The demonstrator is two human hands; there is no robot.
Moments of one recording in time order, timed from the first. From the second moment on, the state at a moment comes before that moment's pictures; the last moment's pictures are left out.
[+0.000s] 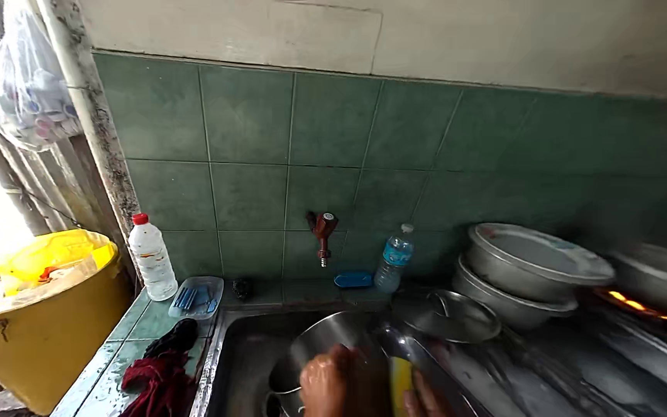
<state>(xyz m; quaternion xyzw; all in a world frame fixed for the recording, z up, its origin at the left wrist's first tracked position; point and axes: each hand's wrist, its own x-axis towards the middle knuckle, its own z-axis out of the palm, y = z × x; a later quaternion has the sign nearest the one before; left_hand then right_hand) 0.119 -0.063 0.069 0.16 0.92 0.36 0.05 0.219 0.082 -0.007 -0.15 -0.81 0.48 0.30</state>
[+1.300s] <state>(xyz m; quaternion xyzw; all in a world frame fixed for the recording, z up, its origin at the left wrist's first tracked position) 0.101 -0.098 0.005 -0.06 0.87 0.47 -0.14 0.126 0.117 0.048 -0.12 -0.93 0.34 0.05</state>
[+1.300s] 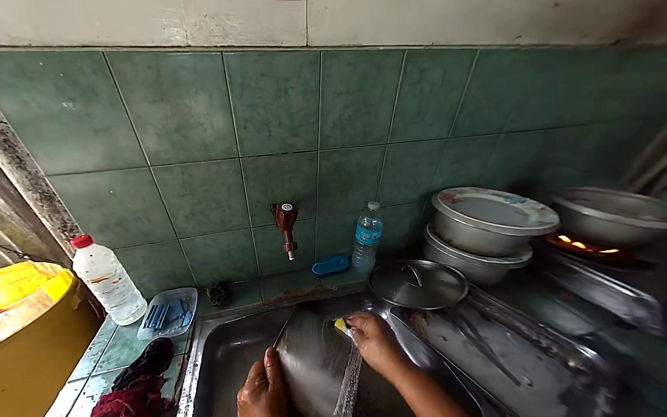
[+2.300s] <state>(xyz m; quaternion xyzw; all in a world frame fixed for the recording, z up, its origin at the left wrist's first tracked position) 0.086 -0.078 0.012 0.07 0.83 0.54 -0.10 0.143 0.066 0.015 0.05 -0.92 0.24 0.31</state>
